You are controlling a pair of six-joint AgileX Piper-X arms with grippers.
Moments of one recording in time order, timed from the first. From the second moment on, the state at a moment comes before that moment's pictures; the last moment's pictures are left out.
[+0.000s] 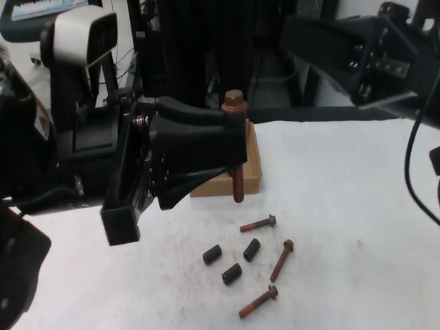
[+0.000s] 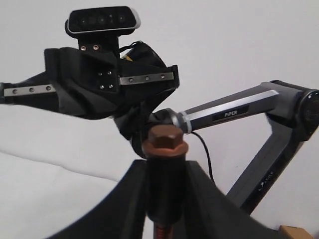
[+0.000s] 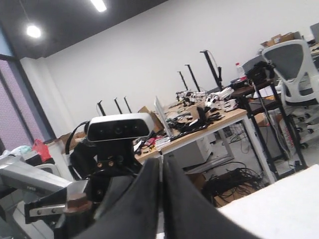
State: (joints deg) left arm -29.7 60.9 -30.2 -43.8 58.7 -32.9; right arm 17.6 75.1 -40.5 -62.0 -59.9 53.1
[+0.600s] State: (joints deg) left arm -29.7 83.5 -48.8 -11.8 26.4 -17.8; right arm 2.9 74.2 -33.5 -62.0 -64.5 56.1
